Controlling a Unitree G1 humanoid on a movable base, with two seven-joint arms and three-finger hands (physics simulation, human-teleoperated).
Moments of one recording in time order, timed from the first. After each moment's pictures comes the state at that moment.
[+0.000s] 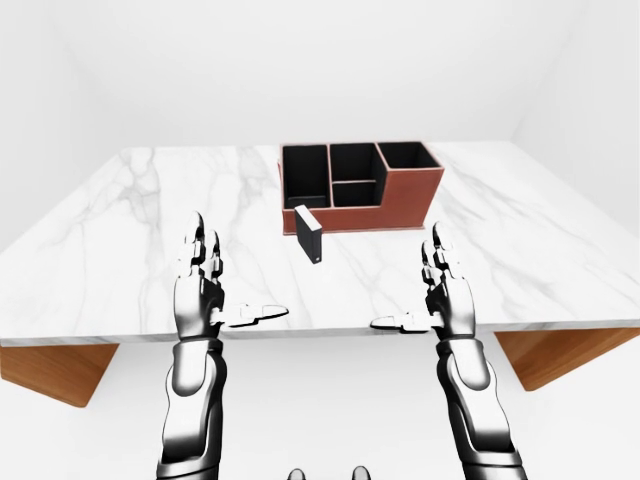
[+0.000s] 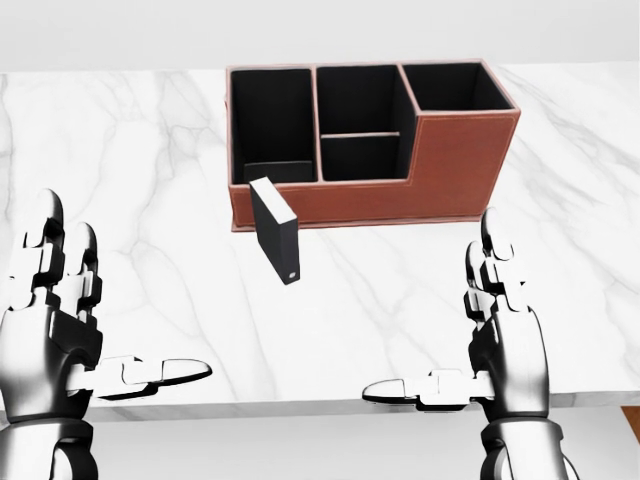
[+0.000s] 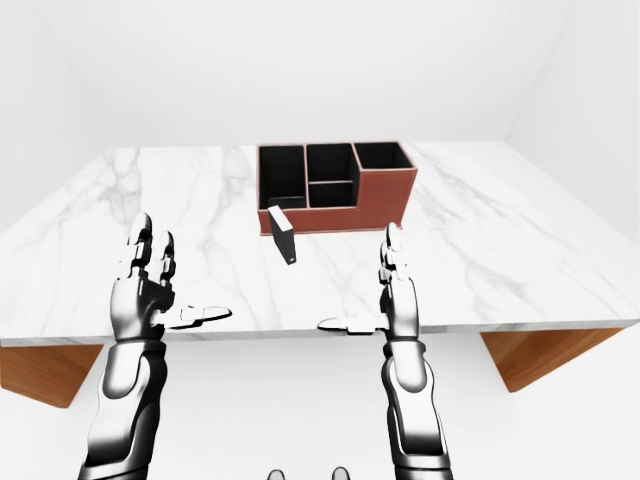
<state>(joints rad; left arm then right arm) 0.00 0.03 0.10 -0.24 -0.09 -0.09 0.00 0.04 -0.01 -0.03 -0.17 -0.01 -0.09 0.00</state>
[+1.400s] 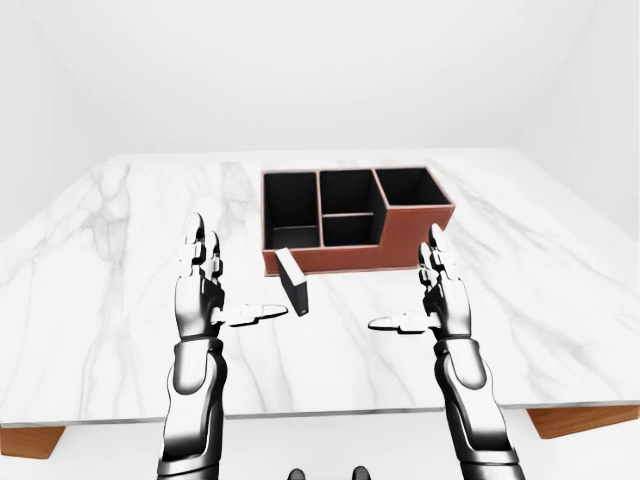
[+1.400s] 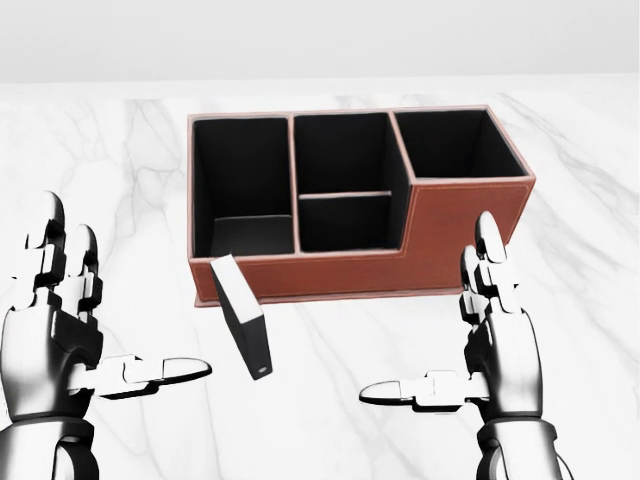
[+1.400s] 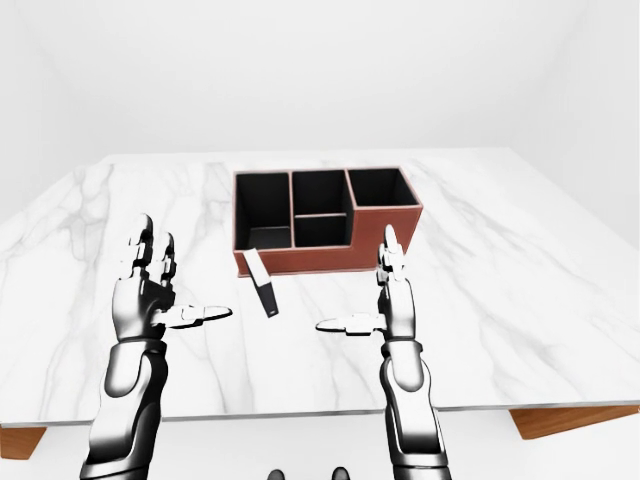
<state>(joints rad) 0.00 0.03 0.10 -0.22 -0.09 -0.09 0.01 0.03 -0.01 -0.02 -0.14 -0.02 -0.09 0.00</state>
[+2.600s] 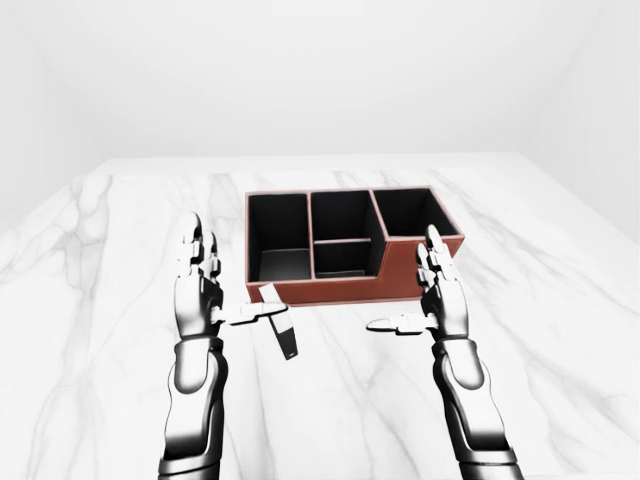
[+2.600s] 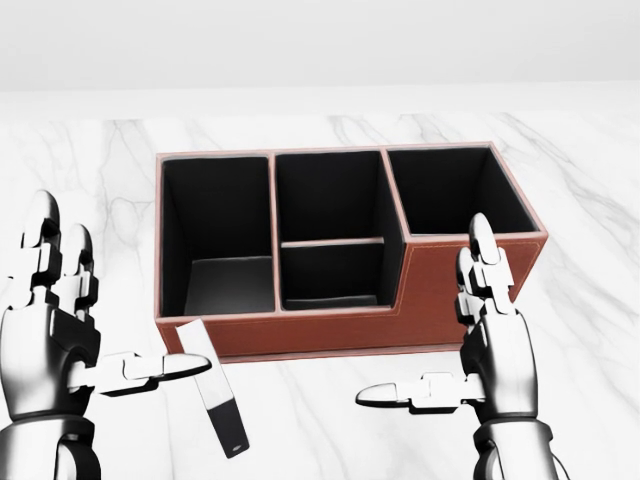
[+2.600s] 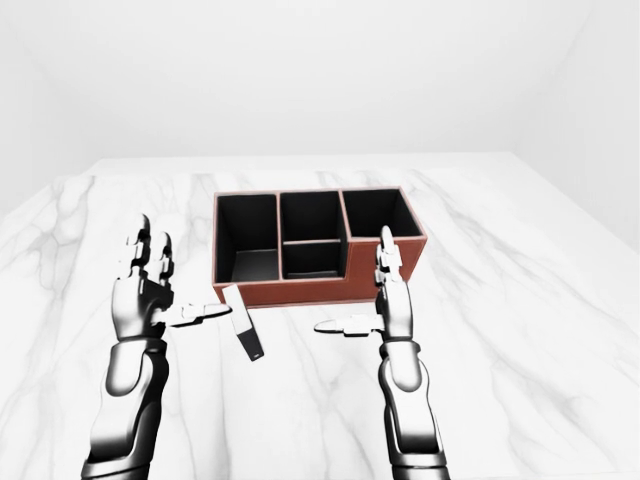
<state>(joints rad) -0.01 0.03 0.10 -0.22 -0.08 -0.09 0.04 0.03 -0.01 -0.01 -0.14 -0.03 -0.09 0.00</state>
